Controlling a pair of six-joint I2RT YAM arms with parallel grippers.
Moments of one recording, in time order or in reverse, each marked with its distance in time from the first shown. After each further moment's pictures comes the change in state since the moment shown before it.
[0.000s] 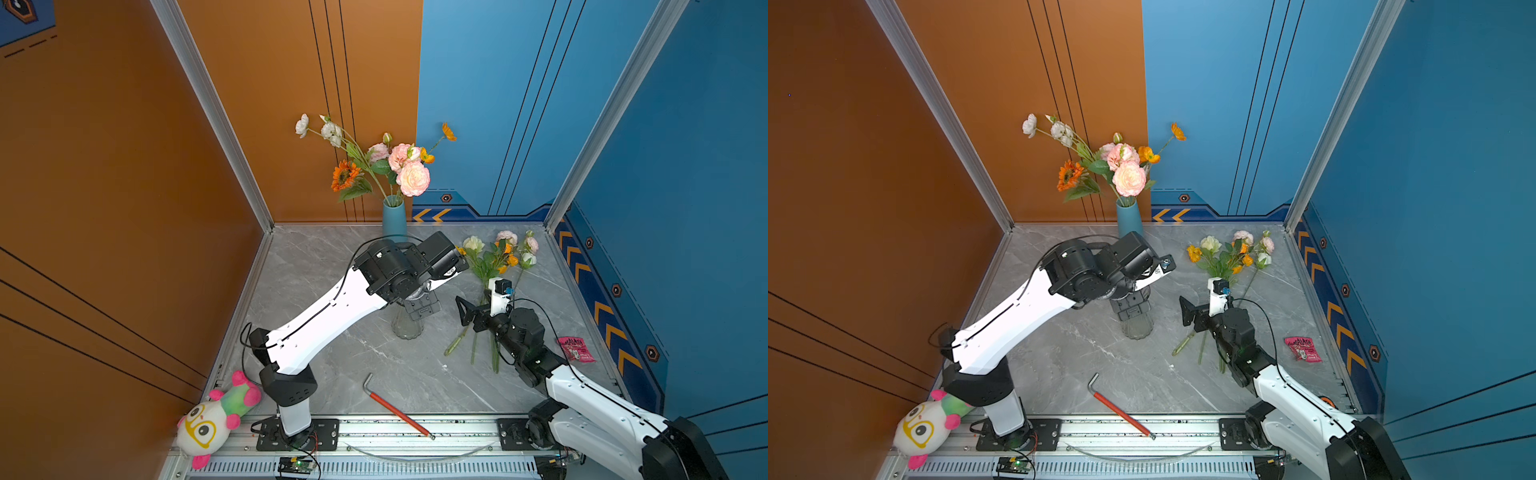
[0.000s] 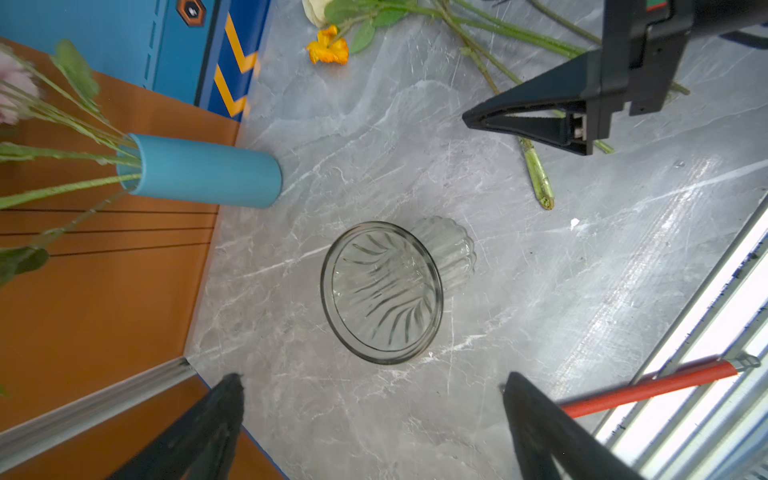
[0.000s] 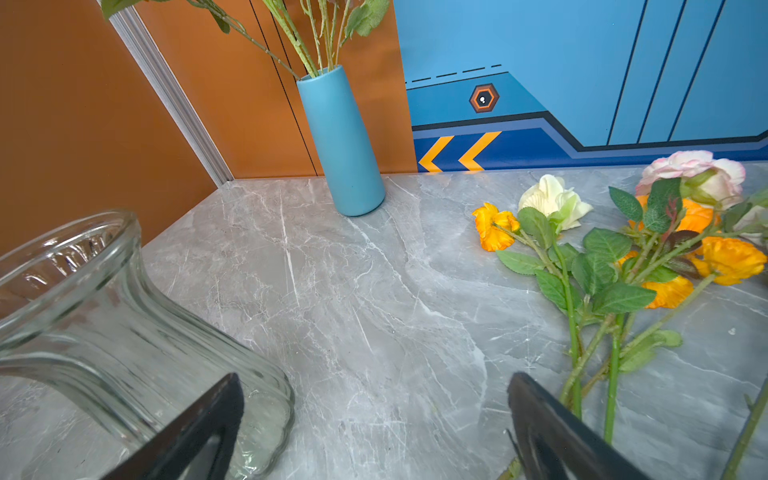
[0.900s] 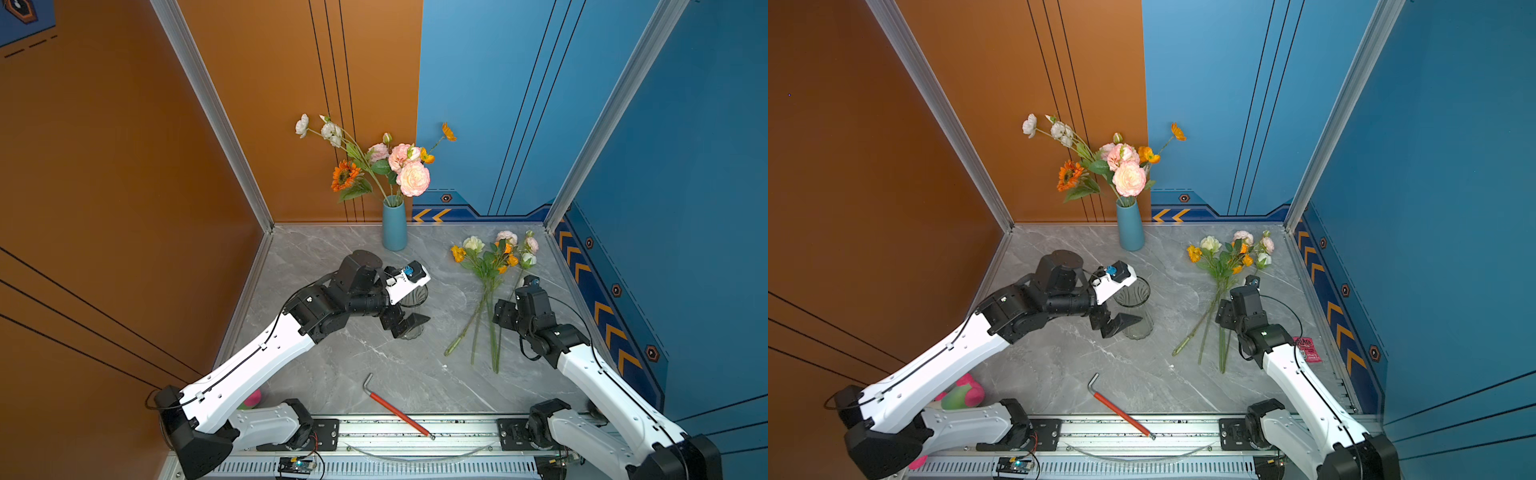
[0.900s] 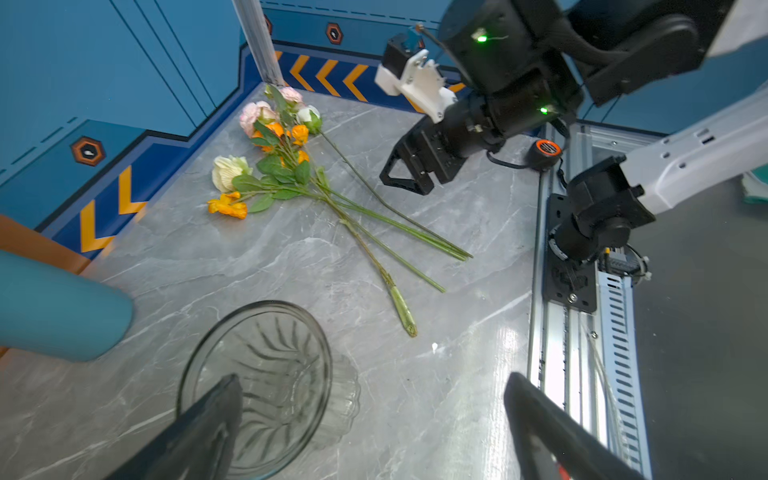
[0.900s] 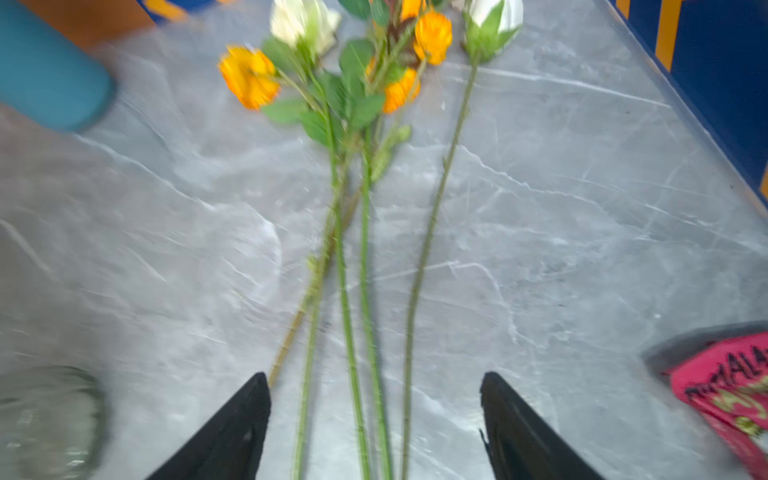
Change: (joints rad) left arm 0.188 -0.557 -0.946 0.845 0.675 -0.036; right arm -0.235 0.108 0.346 -0.946 0.178 0.224
